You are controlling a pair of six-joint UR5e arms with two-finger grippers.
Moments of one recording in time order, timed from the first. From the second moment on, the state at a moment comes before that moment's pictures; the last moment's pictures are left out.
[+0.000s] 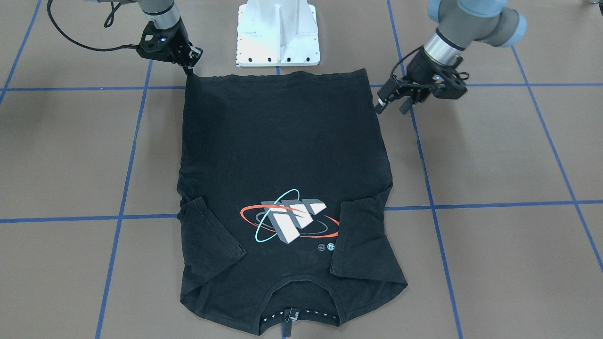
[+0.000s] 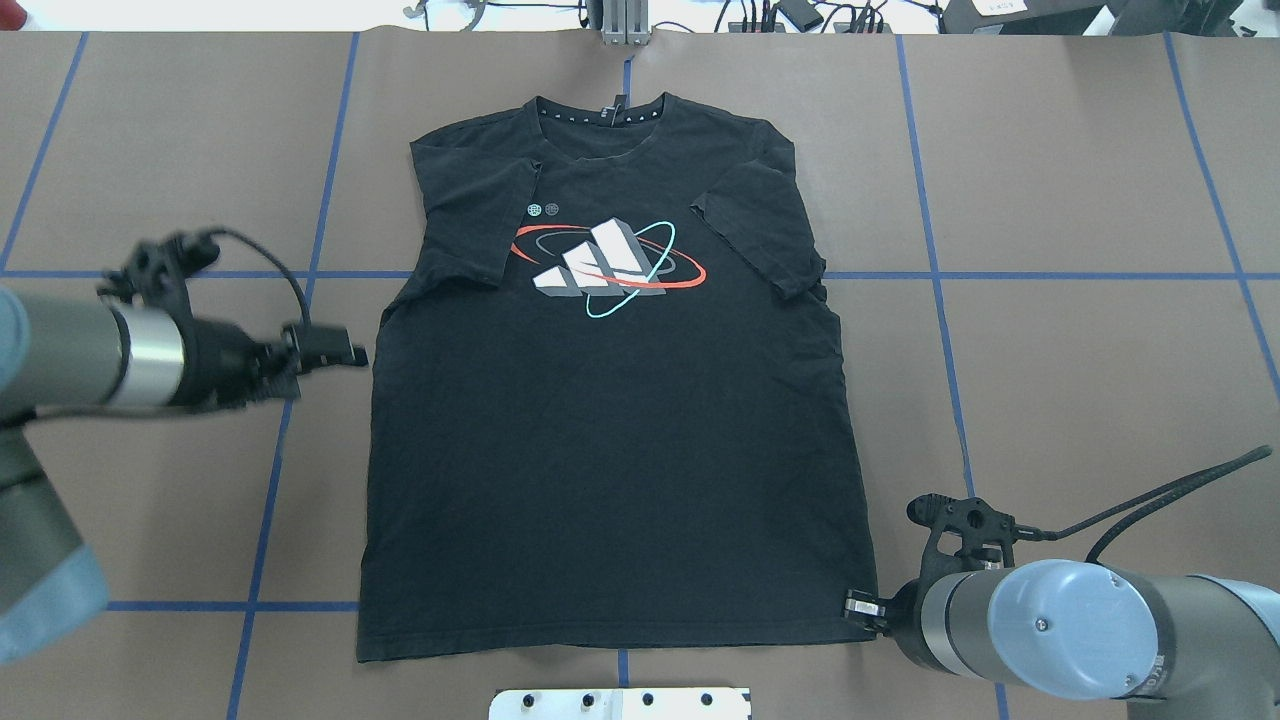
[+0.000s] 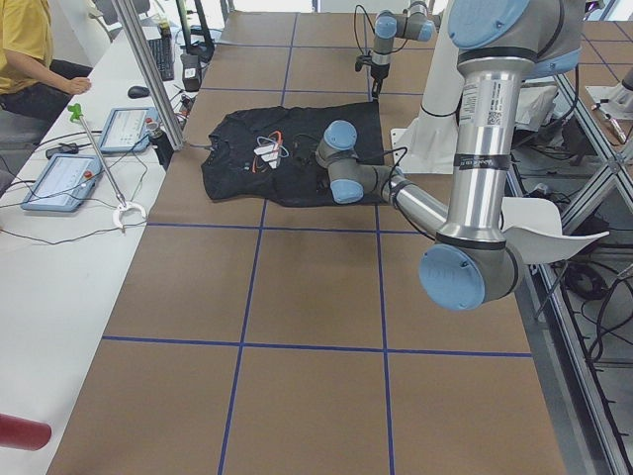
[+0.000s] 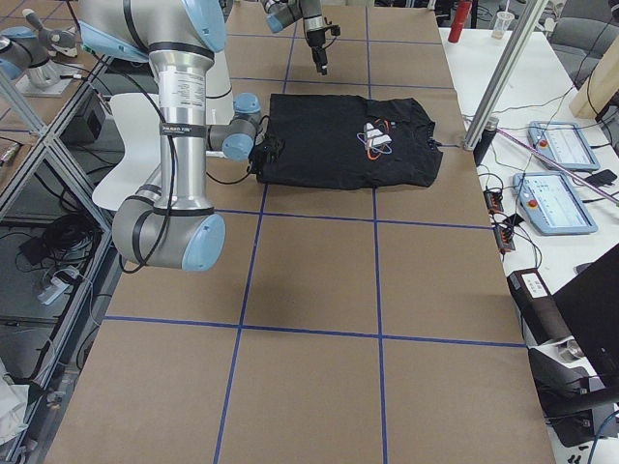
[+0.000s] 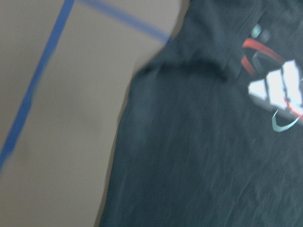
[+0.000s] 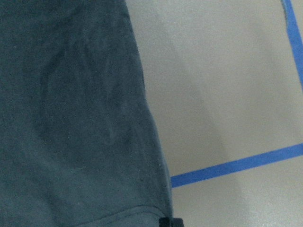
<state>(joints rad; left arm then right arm) -0.49 -1.57 -2.01 -2.32 -1.82 -1.71 0.14 -1.58 2.18 -1.34 1.65 1.76</state>
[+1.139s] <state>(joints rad) -0.18 -1.52 -2.09 -2.09 -1.69 -2.05 0.14 -1.59 2.20 -1.34 1.65 1.76</state>
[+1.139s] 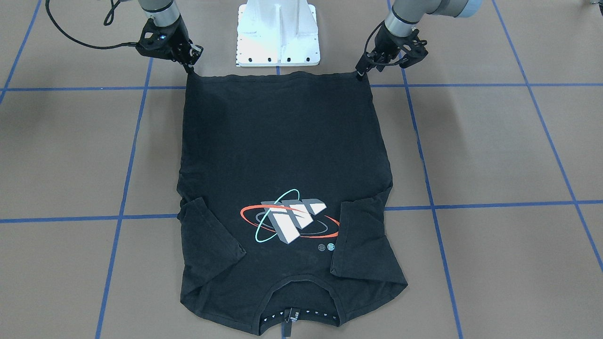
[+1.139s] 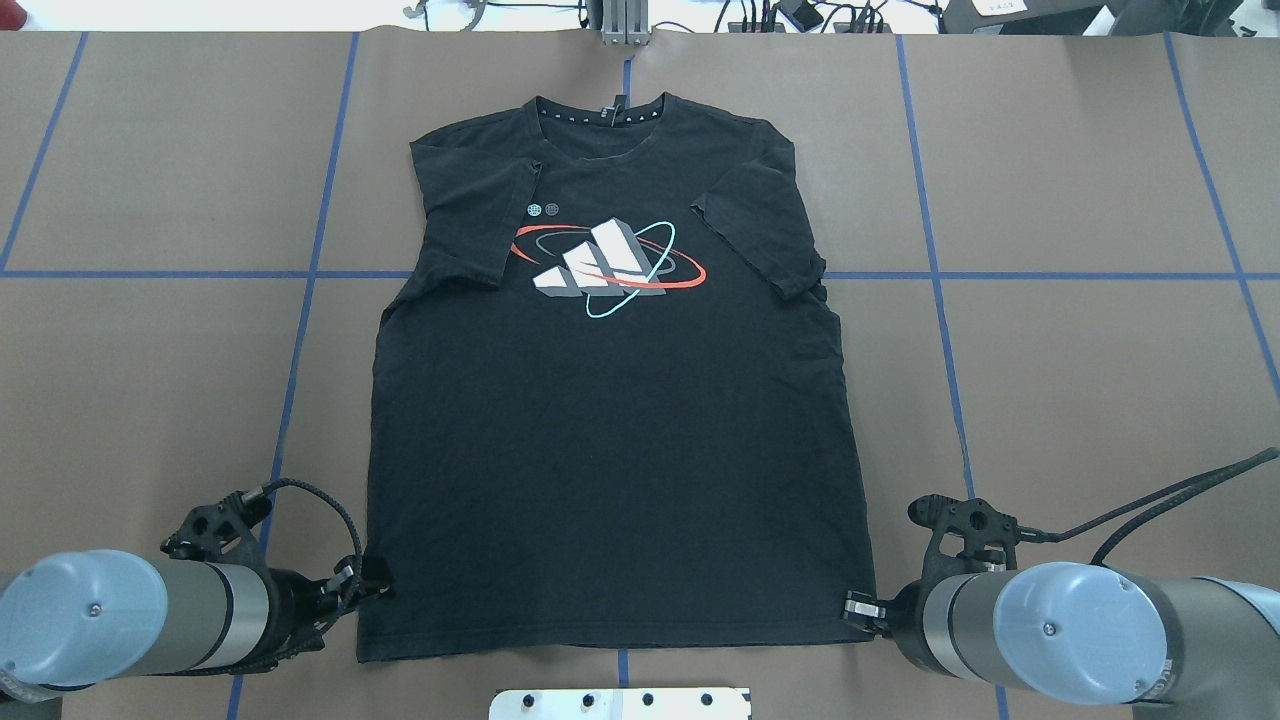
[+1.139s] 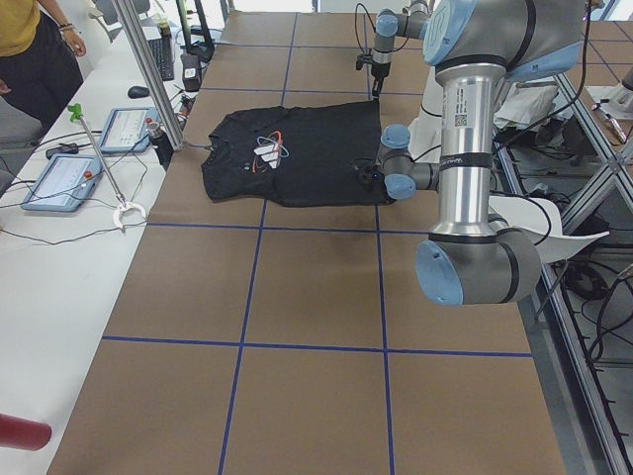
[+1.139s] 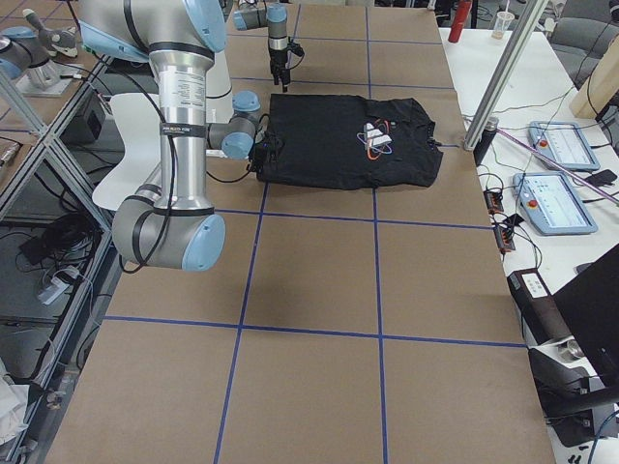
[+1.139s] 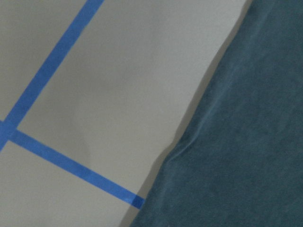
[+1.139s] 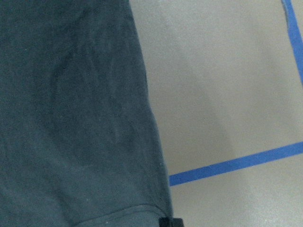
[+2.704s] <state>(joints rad) -0.12 -1.54 -2.07 -2.08 -1.69 -2.09 0.14 -1.59 2.21 -1.35 1.65 1.76</state>
